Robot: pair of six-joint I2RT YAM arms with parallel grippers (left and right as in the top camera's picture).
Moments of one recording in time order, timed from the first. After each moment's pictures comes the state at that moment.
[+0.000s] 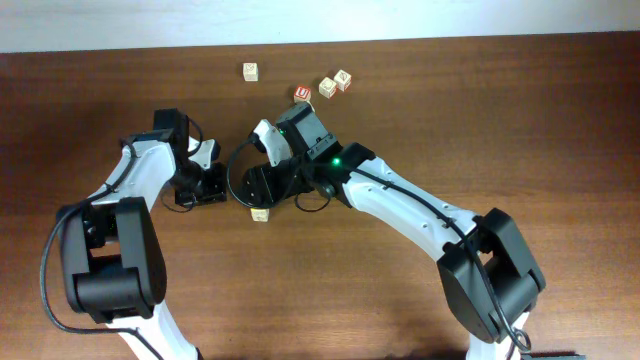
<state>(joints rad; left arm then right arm) 0.06 1.99 1.32 -0.87 0.30 -0.02 0.68 1.97 1.49 -0.37 -0.64 0.42</state>
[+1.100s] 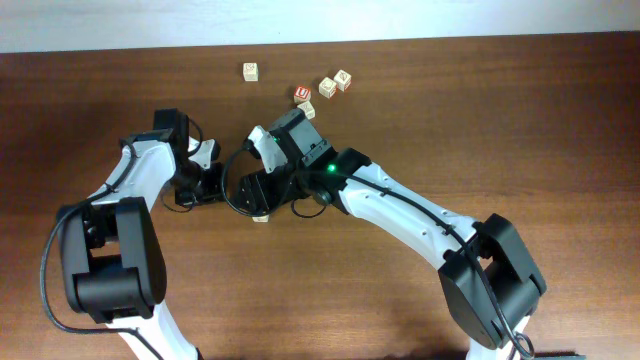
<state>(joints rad) 0.06 1.99 1.32 -0.87 0.30 -0.02 0.72 1.95 1.48 -0.38 -0.60 0.41</state>
